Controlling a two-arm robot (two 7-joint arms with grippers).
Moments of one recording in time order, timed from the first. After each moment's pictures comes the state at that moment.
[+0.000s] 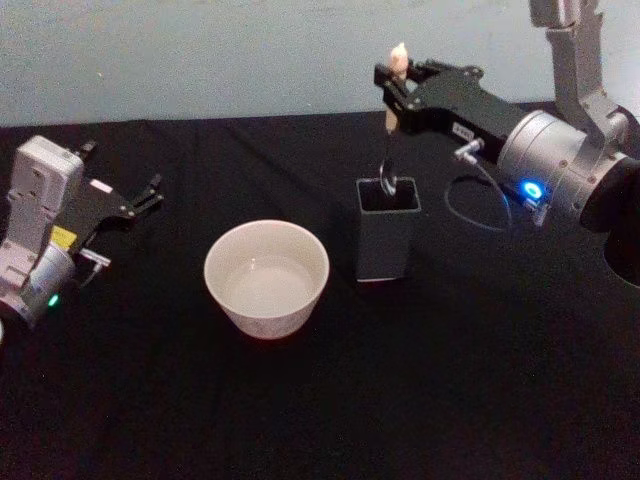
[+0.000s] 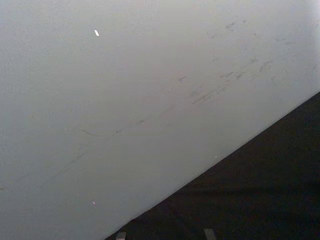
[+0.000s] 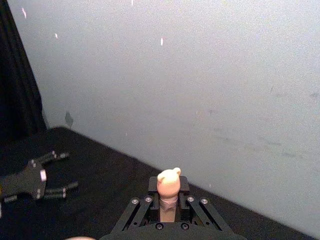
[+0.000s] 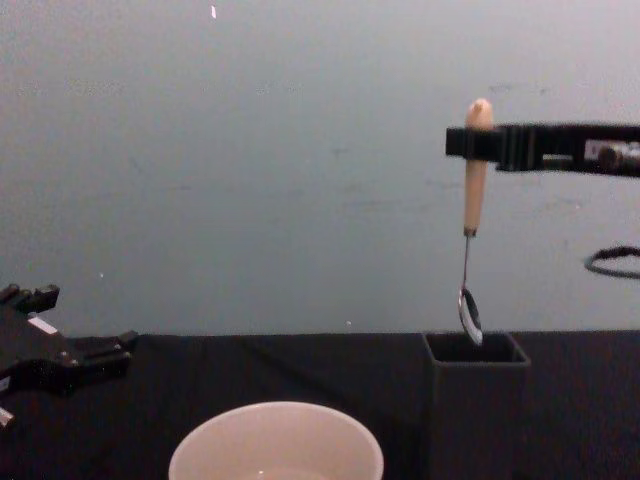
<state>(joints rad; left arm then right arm) -0.20 0.60 0.45 -1.41 -0.25 -0.12 0.03 0.27 0.37 -0.31 -1.78 0.43 0.38 0.27</state>
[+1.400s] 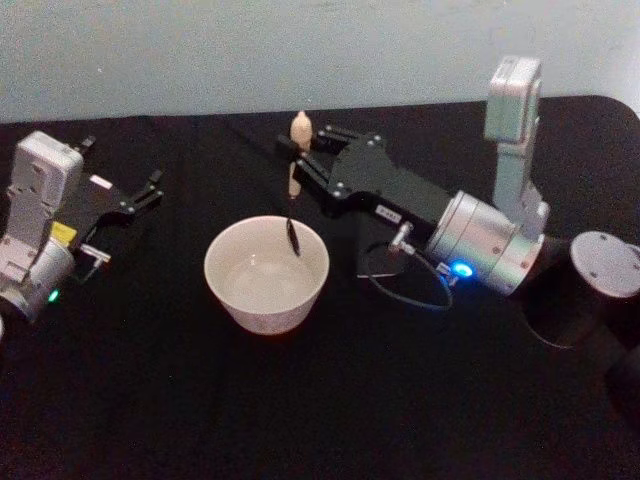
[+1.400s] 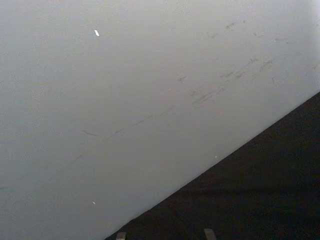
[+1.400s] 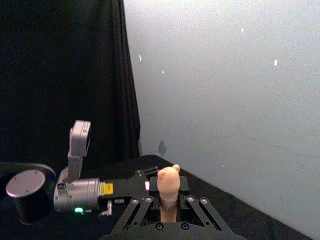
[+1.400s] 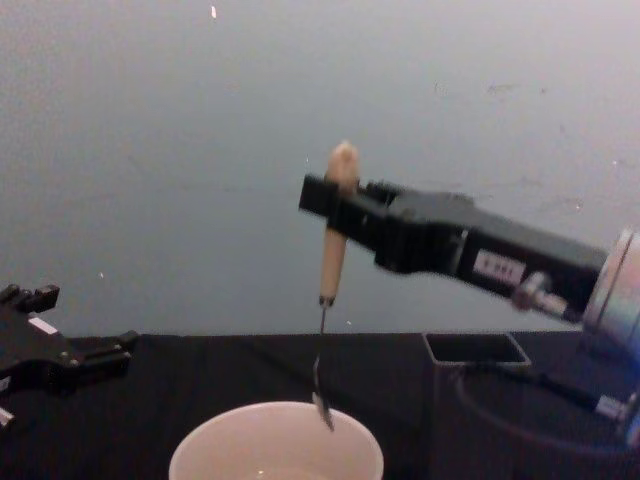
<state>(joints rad) -0.20 0.60 0.45 -1.41 -0.25 -0.12 0.03 0.26 0.36 -0.49 -1.56 0.57 -0.08 0.59</state>
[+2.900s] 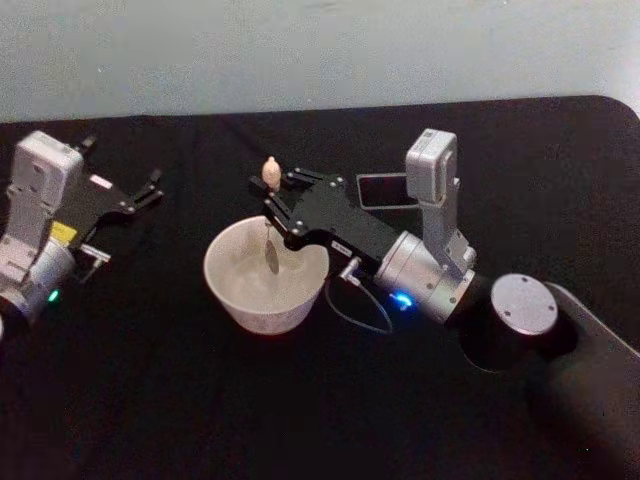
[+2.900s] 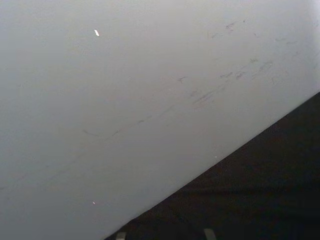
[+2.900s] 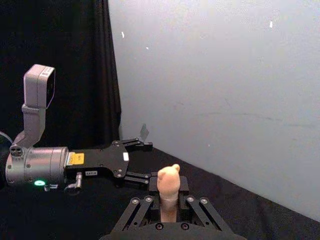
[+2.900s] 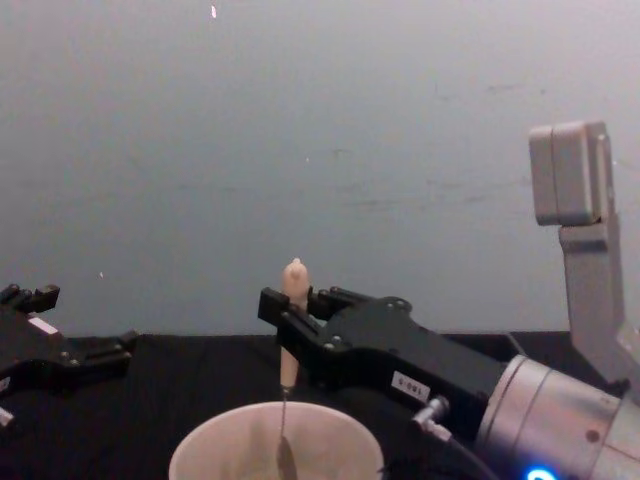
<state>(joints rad) -0.20 0.60 0.45 -1.41 -0.25 -0.12 0.03 0.31 0.19 -0.52 -1.23 0.41 -0.29 0.57</state>
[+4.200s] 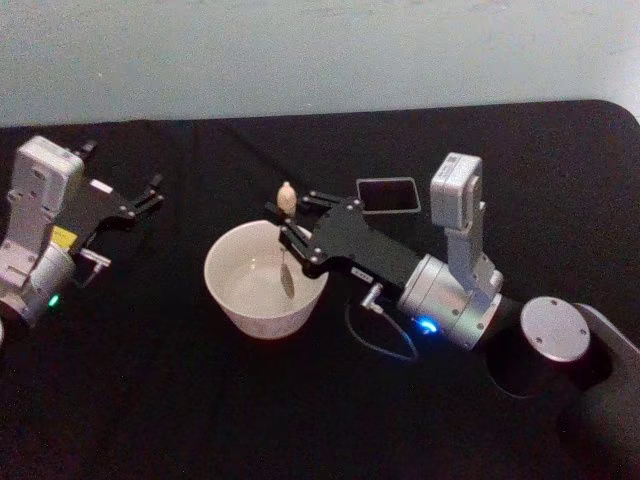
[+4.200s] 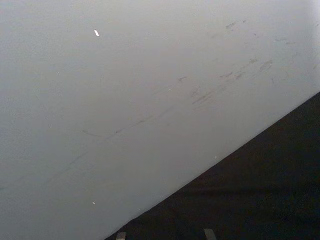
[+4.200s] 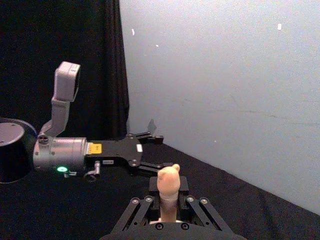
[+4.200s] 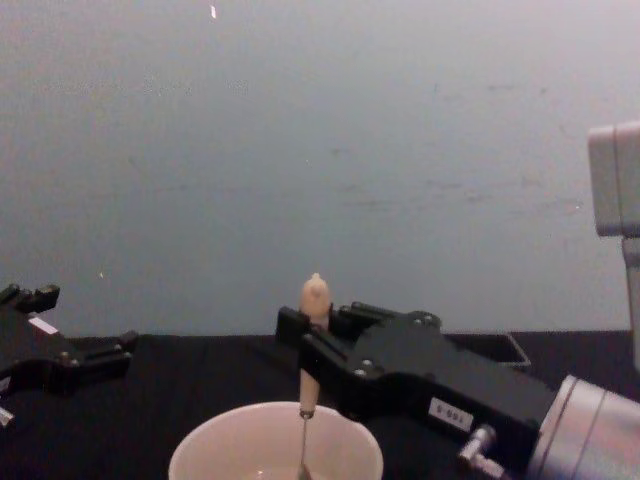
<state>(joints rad) -0.20 0.60 0.45 -1.41 -0.25 -0.12 0.03 0.23 0.26 -0.50 -1.36 0.41 -0.26 0.59</state>
